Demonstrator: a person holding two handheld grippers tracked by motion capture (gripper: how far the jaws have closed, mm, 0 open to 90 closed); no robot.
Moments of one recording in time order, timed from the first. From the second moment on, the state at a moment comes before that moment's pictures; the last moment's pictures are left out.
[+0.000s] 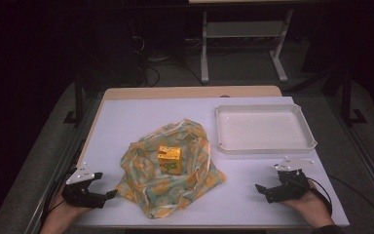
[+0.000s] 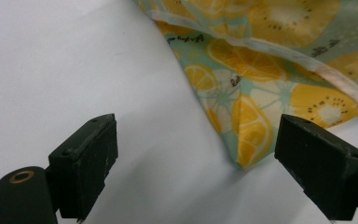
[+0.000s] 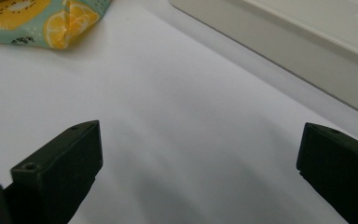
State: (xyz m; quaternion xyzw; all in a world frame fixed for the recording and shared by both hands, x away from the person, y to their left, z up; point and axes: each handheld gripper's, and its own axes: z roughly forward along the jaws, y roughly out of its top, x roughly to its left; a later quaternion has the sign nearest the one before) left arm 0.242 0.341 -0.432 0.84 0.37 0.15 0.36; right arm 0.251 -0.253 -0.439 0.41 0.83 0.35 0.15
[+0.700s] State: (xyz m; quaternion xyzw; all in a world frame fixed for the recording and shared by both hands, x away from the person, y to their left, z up) left arm 0.242 0.330 -0.410 0.84 0.35 0.14 0.38; right arm 0.251 -0.243 -0.433 0.37 0.86 0.34 0.12
